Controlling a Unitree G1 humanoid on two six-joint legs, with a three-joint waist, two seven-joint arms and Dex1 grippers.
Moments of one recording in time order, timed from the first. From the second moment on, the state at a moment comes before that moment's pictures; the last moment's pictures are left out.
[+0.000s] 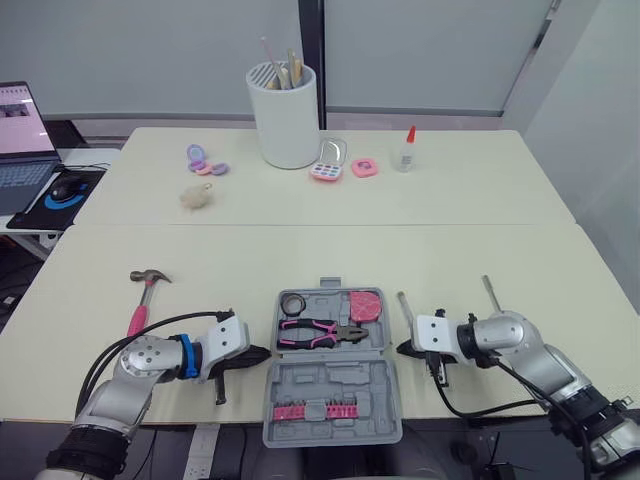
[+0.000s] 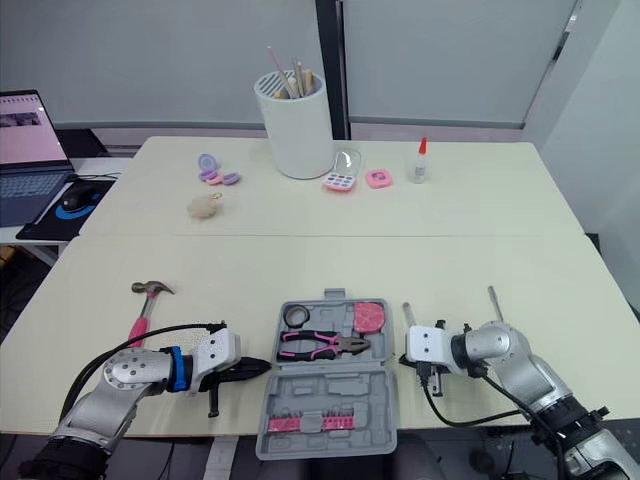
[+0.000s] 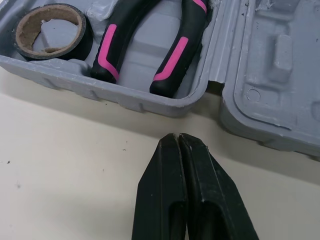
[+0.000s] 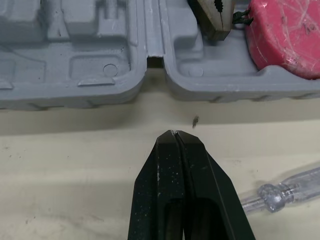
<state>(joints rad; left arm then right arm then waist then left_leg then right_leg) -0.07 0.73 -0.13 0.19 -0.09 -0.08 -1.13 -0.26 -0.66 0.40 0.05 -0.11 0.07 1.08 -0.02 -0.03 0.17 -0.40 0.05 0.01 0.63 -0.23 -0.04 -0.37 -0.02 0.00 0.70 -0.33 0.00</state>
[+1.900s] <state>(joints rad) -0.22 0.65 -0.12 0.29 -0.03 0.01 -1.04 -0.42 -0.47 0.42 0.19 -0.18 0.16 1.00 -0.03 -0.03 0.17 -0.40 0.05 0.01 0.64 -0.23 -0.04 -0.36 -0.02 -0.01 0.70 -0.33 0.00</state>
